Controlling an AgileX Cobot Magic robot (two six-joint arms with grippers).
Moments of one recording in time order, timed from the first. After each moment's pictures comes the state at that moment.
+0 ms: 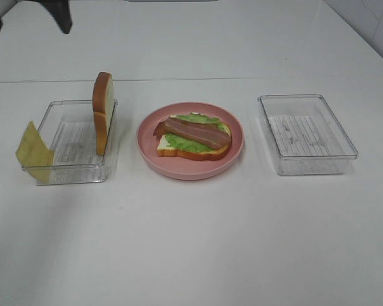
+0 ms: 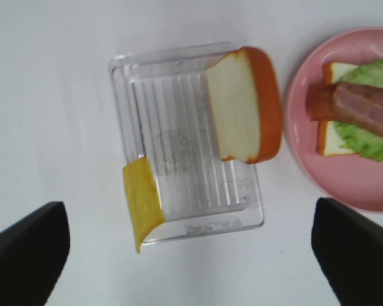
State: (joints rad) left arm -0.21 1.85 -1.83 -0.03 1.22 -0.19; right arm 0.09 0.00 -0.45 0.01 1.11 0.04
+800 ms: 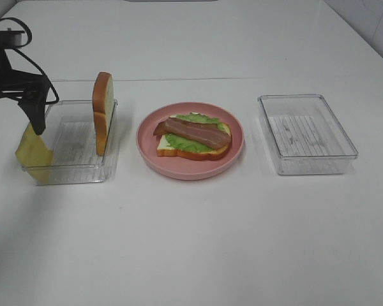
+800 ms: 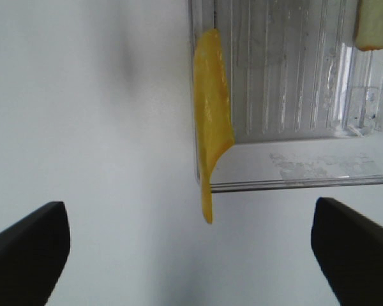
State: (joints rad) left arm -0.10 2.02 -1.60 -0.03 1.22 -0.14; right arm 0.09 0.00 -0.45 0.01 1.11 0.04
